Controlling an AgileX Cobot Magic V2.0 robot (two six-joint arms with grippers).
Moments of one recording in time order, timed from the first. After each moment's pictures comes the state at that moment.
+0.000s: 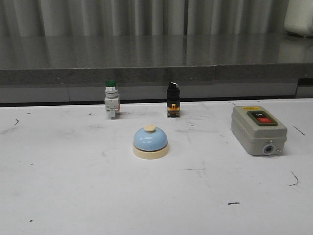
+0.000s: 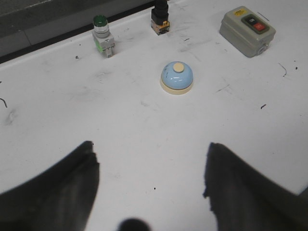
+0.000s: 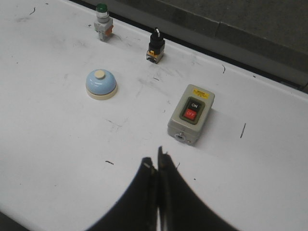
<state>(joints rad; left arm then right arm) -0.49 0.66 -0.76 -0.08 0.80 0.05 0.46 0.53 -0.82 -0.02 0.90 -0.03</state>
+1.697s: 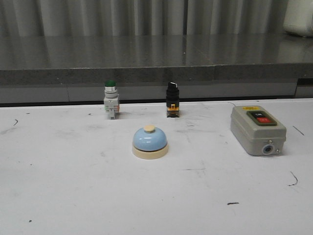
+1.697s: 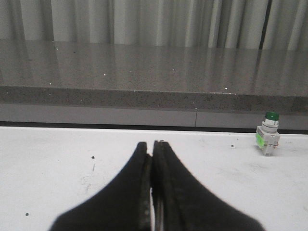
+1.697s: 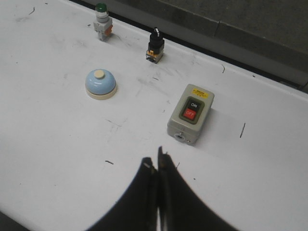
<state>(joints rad) 0.04 0.00 0.01 -0.10 0.09 0.05 0.46 0.53 -0.82 -0.02 0.90 -0.03</state>
